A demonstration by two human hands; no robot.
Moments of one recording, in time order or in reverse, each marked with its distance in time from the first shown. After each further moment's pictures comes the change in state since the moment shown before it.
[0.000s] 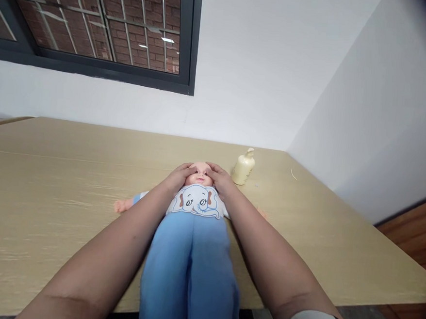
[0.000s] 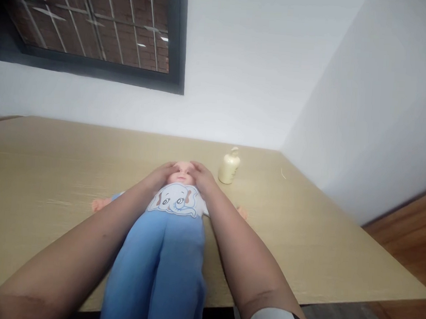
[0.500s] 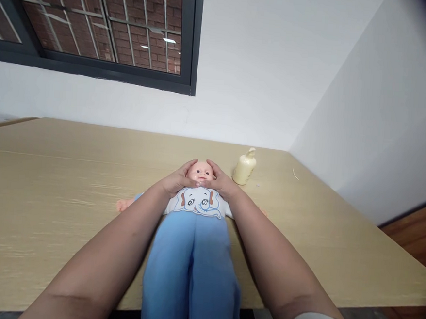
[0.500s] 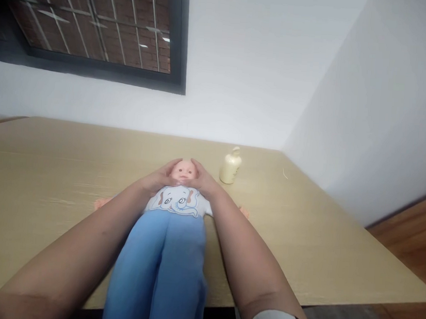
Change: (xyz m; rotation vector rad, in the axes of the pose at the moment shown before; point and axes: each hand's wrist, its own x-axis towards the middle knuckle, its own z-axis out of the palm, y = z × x) left_hand -0.009 0.007 -0.013 -0.050 -0.236 -0.049; right_hand -0.014 -0.015 -0.007 -0.053 -0.216 0.032
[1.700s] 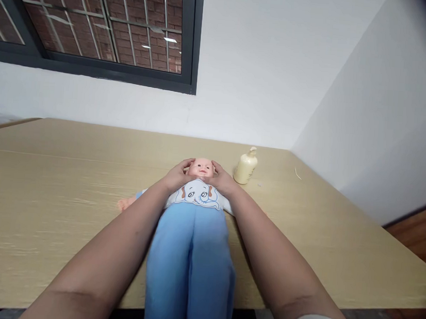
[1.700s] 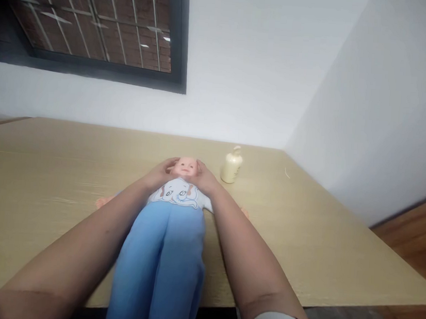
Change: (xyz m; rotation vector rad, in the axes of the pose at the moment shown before) left_hand 0.015 -0.007 -0.018 0.532 0.228 0.164; right_hand 0.003 -0.010 0.007 -0.253 0.143 -0.017
